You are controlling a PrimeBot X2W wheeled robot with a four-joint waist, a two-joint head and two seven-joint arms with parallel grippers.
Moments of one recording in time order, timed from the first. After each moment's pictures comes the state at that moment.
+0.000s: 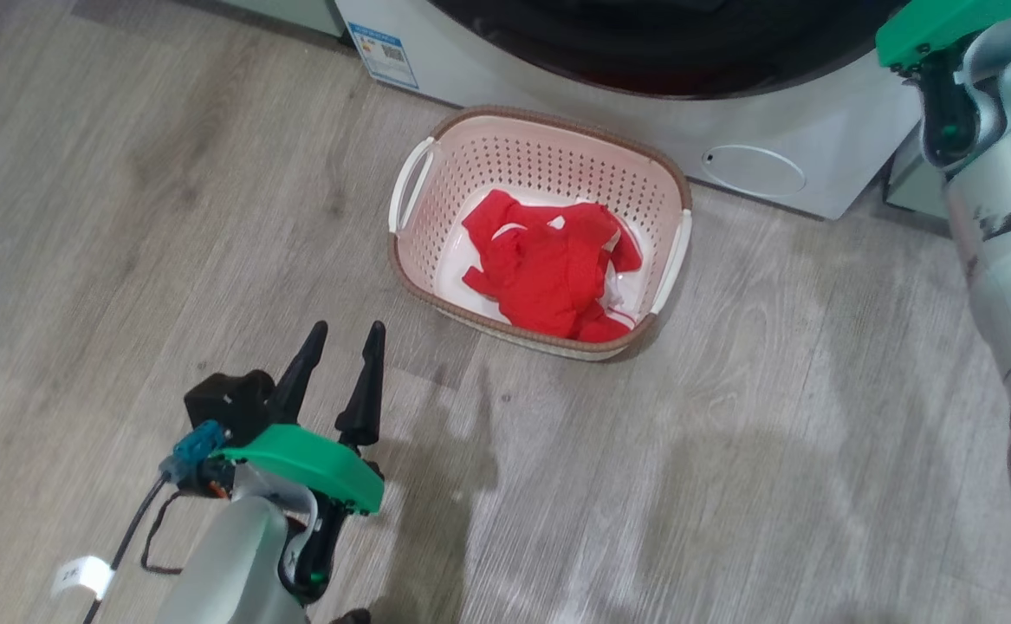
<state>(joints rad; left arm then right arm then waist) -0.27 0.05 -0.20 0.47 -0.47 -0.12 -0.26 -1.25 -0.20 0.29 1.11 0.53 0.13 -0.26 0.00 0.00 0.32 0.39</state>
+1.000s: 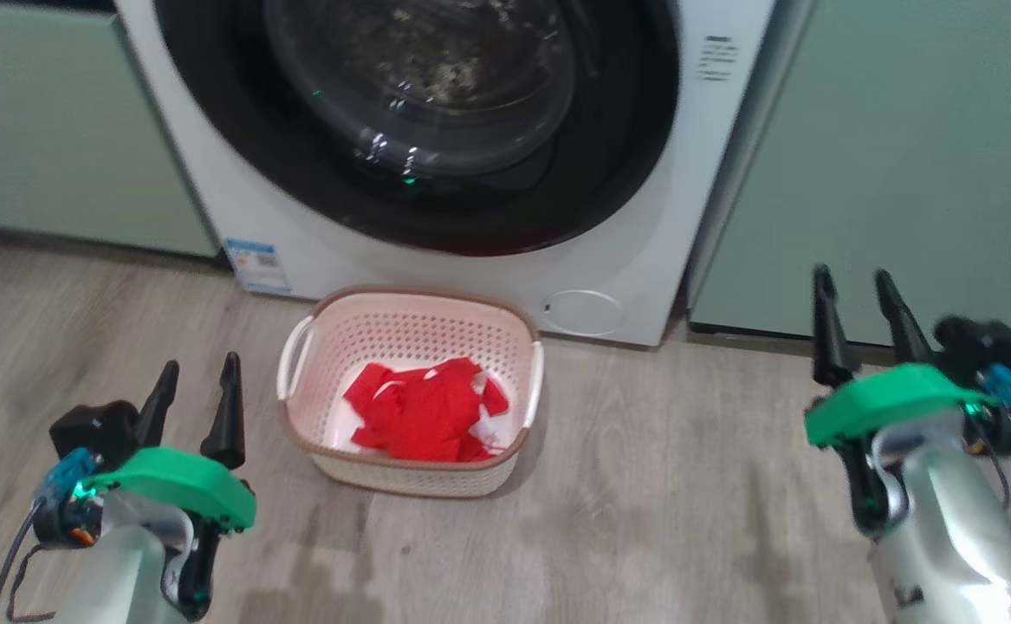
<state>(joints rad) -0.26 0.18 -0.03 0.59 -0.43 -0.12 -0.26 -0.45 -0.08 0.05 0.65 0.32 0.13 -0.26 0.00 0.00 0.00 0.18</state>
